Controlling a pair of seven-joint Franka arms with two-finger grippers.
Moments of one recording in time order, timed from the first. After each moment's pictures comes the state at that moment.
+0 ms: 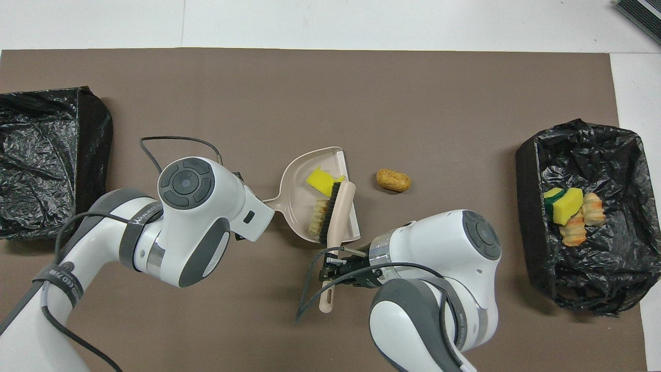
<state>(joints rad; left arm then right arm) -0.45 0.14 -0.04 -2.07 -0.01 2.22 0.96 0.48 -0.03 0.08 -2.23 0.80 2.17 0.34</state>
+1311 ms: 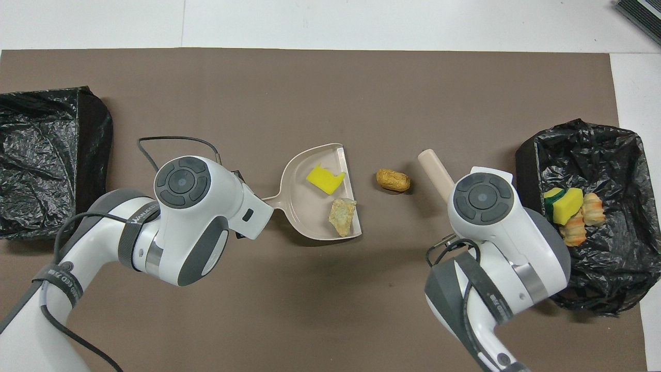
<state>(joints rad) -0.44 0.15 -0.03 -2.07 -0.05 2.24 0.96 0.28 0.10 0.07 -2.12 -0.16 1.96 0.03</state>
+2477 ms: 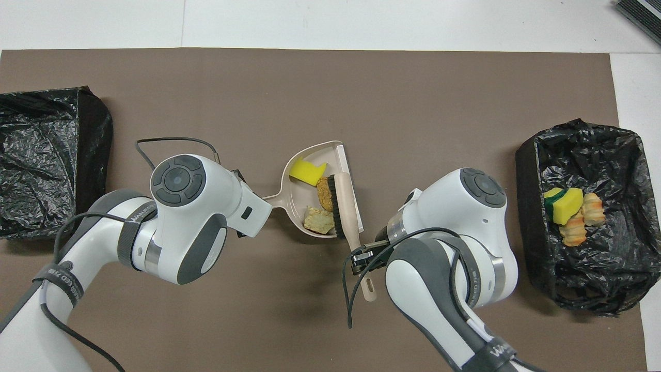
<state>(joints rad) -0.44 0.15 -0.03 -2.07 -0.10 2.26 0.99 0.37 0.03 0.07 -2.10 0.54 1.91 -0.01</state>
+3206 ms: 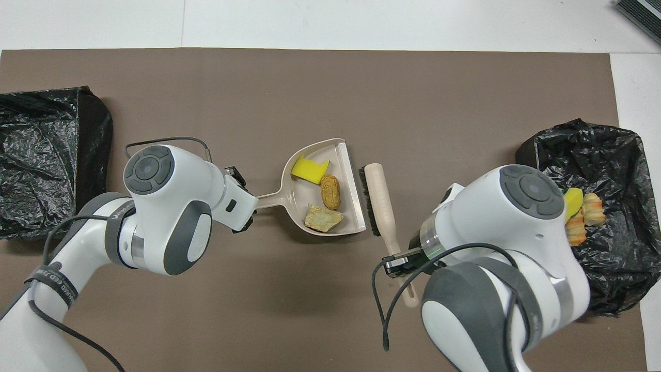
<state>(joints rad) -0.35 0.12 -0.03 -2.05 -0.30 2.22 1.22 0.18 -0.19 0.05 -2.01 0.17 1.55 0.13</state>
